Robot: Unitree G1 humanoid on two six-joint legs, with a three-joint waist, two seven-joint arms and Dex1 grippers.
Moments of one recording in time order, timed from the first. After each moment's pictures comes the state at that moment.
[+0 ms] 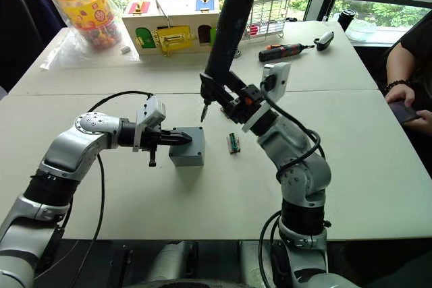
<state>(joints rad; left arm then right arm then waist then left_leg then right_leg) -0.56 0.66 -0.20 -0.04 -0.35 0.57 -1.12 -0.44 -0.02 -0.04 -0.34 0.49 0.60 0.50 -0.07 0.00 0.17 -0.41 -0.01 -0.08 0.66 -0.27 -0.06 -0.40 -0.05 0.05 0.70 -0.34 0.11</state>
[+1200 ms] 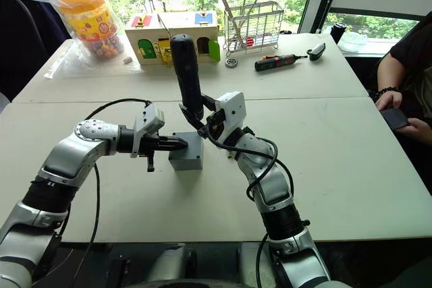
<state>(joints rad) -0.52 0.67 -0.20 -0.03 -0.32 0.58 -1.11 -0.39 -0.06 0.23 -0.10 0.17 0.18 0.44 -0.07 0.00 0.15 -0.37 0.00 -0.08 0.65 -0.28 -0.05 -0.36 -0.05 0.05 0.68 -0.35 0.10</state>
